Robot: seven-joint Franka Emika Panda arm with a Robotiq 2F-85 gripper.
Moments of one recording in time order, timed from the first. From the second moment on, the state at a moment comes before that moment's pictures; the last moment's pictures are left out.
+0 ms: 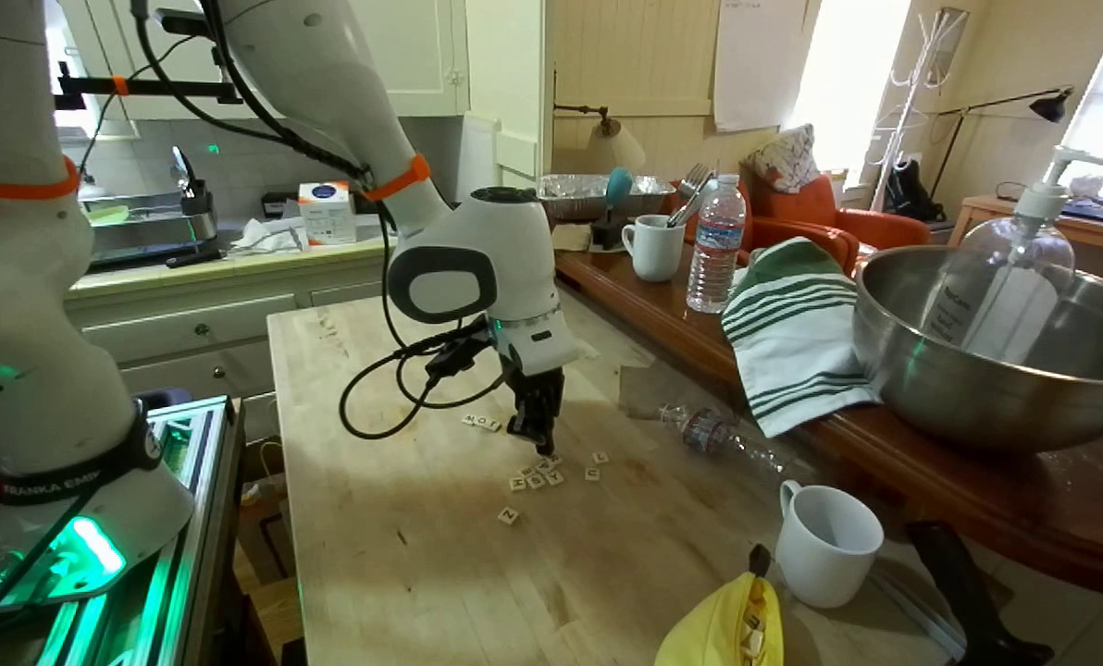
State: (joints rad) arm -0.01 0.23 -0.20 -2.48 0.06 2.87 0.54
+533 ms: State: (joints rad) arm -0.01 0.24 -0.23 -2.47 0.06 2.87 0.54
